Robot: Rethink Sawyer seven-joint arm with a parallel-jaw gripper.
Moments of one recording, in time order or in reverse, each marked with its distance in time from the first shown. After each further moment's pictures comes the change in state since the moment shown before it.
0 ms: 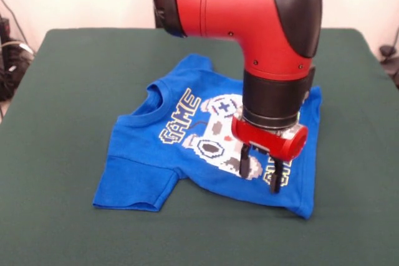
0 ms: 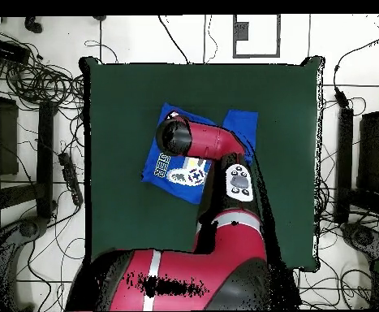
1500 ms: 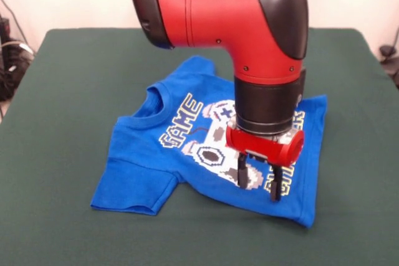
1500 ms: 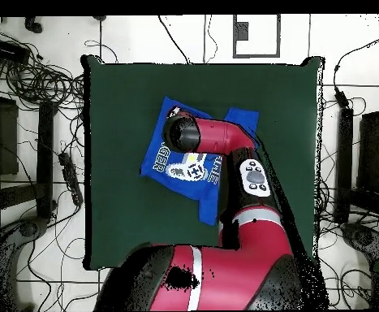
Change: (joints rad) arm -0.103 -0.016 0.142 -0.018 -0.162 0.001 0.000
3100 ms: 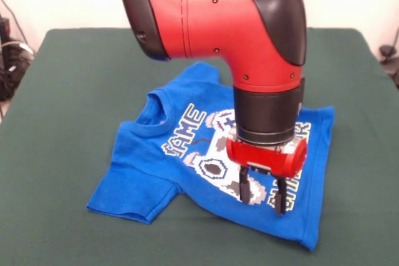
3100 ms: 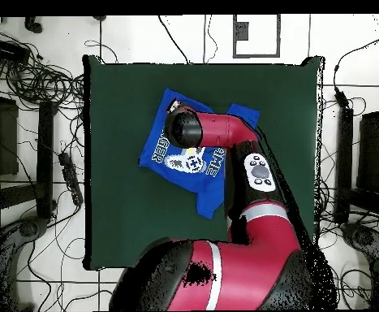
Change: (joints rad) arm -0.044 0.013 0.082 -0.054 -0.109 0.000 0.000
